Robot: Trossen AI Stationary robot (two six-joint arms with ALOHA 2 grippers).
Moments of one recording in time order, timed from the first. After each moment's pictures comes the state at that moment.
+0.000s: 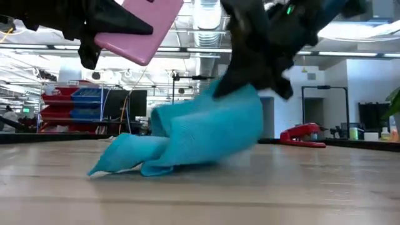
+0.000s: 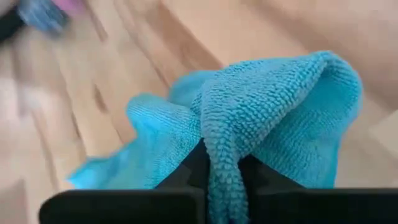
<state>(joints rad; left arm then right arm) -0.63 1.47 0.51 0.76 -0.96 -0.50 0.39 1.76 1.04 -0.05 0.50 0.87</state>
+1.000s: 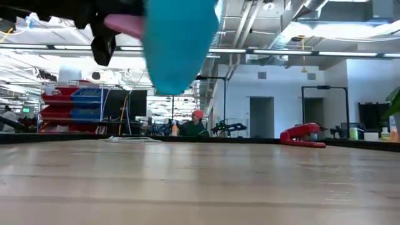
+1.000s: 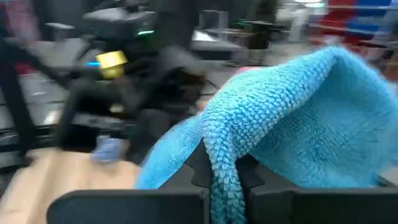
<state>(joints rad) -0.58 1.47 0.54 0.84 -0.76 -0.55 0.47 1.81 1.18 0.47 0.73 0.05</state>
